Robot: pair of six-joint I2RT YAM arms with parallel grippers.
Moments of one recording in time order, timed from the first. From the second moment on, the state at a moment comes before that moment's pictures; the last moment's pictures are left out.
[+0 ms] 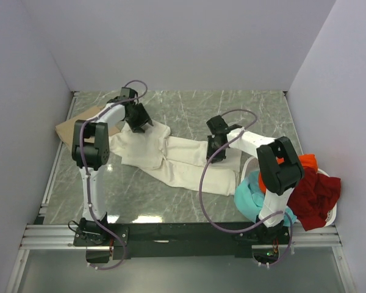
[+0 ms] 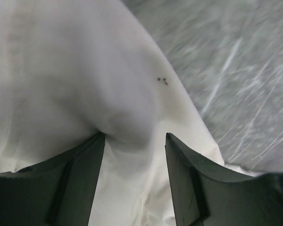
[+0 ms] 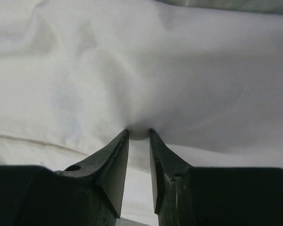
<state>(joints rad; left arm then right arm) -0.15 2.17 1.64 -0.56 0.21 -0.71 0.43 1.85 1.18 -0.57 -0.02 0.57</state>
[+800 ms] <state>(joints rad) -0.41 2.56 2.22 -0.44 0.33 -0.55 0.77 1.64 0.89 -0.59 -0.23 0.70</state>
